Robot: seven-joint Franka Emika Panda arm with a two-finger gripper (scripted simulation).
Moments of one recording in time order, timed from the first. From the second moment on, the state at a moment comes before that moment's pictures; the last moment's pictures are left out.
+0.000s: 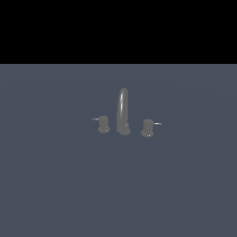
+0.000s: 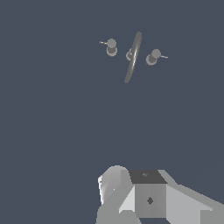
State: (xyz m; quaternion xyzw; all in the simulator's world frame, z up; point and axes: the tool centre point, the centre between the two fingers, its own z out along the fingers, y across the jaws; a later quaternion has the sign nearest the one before) arm -0.265 0.021 0.481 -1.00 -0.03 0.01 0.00
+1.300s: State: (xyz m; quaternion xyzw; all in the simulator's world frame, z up) arm -0.228 0.077 0.413 -0.99 0.11 0.01 0.00
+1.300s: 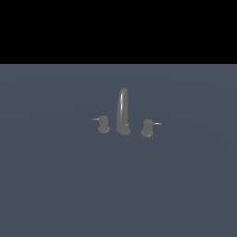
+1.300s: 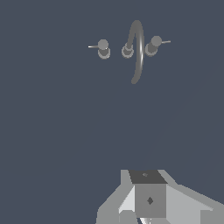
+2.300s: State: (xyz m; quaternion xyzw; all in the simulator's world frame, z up) arm -0.146 0.137 0.313 -0.95 0.32 0.01 0.01
